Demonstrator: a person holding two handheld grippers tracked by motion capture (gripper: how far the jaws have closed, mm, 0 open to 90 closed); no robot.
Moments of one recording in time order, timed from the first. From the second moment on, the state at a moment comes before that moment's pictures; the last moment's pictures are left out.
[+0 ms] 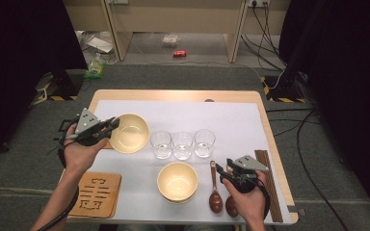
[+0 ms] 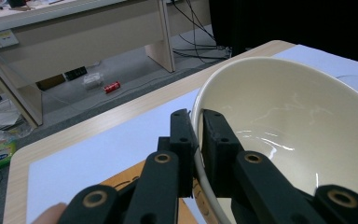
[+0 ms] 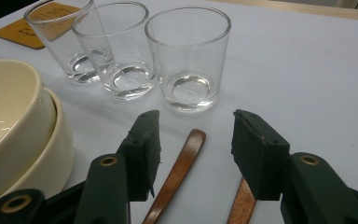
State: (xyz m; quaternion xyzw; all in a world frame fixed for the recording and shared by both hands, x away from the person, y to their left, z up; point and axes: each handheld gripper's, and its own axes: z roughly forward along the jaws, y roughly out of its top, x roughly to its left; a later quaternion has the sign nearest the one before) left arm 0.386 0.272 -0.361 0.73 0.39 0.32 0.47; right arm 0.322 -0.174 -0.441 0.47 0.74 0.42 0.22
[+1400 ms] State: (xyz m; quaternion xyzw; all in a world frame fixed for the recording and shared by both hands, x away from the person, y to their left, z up) left arm 0.427 0.299 -0.381 0.69 0.45 0.33 0.46; right arm 0.322 -0.176 -0.441 0.47 0.74 0.42 0.22
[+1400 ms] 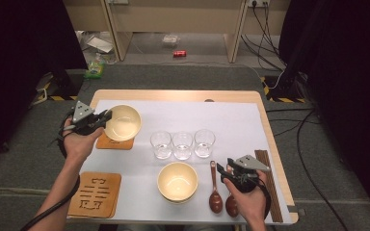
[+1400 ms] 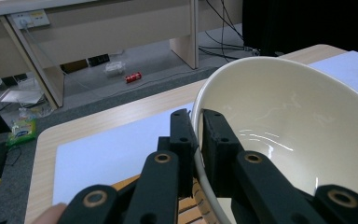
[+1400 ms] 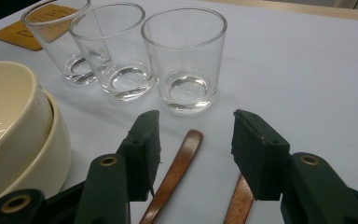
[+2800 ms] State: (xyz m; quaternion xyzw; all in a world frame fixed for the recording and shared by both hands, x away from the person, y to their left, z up) left arm 0.484 0.331 -0.446 0.66 0.57 0.31 0.38; right arm 0.324 -0.178 -0.442 0.47 0.74 0.42 0.22
